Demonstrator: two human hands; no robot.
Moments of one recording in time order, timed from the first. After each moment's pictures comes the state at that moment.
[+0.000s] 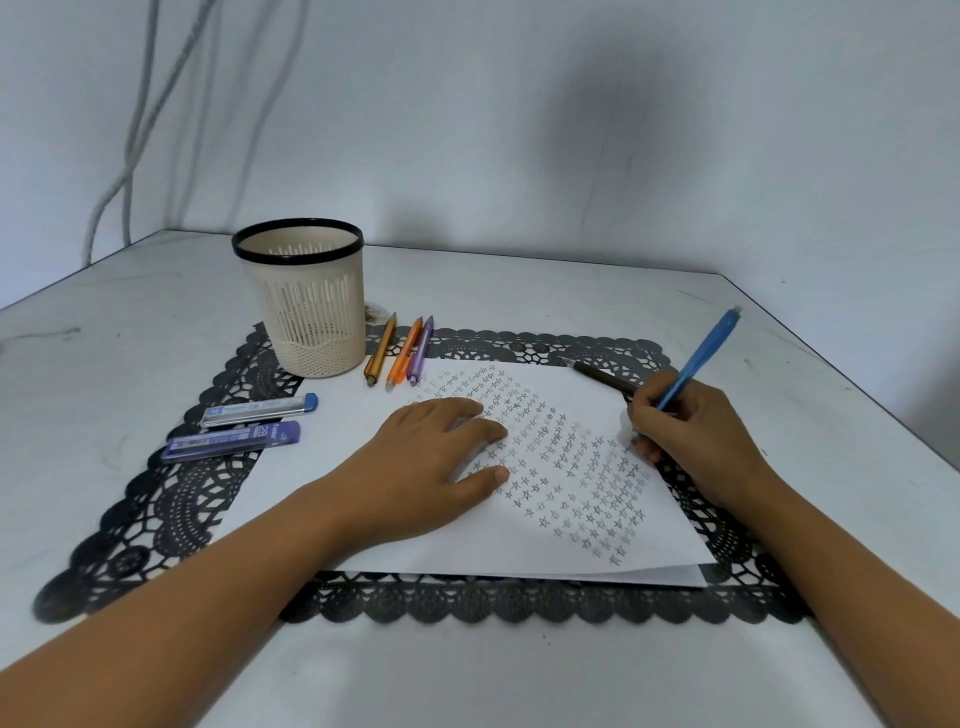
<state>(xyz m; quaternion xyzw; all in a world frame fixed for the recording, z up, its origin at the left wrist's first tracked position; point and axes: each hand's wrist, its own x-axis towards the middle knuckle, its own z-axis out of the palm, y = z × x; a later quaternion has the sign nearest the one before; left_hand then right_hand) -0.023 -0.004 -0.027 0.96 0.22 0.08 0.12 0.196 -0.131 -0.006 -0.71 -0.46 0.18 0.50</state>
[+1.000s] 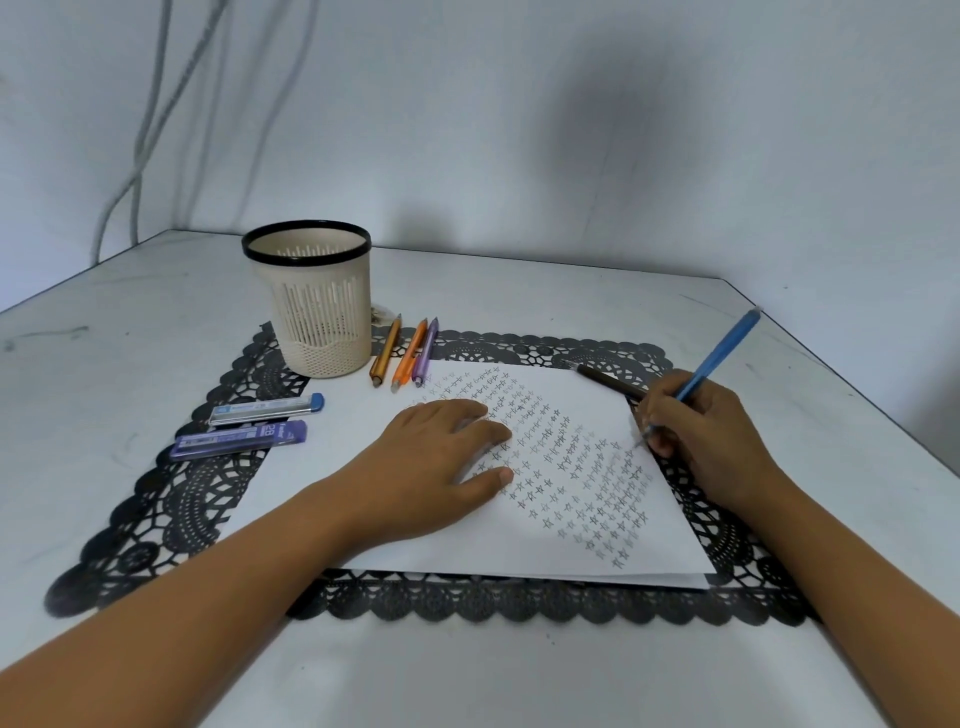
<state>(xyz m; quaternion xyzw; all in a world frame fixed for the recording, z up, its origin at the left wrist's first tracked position) -0.024 -0.007 -0.024 0.96 0.22 0.09 0.11 0.203 -0.131 -0.007 -0.67 -0.45 0.21 0.55</state>
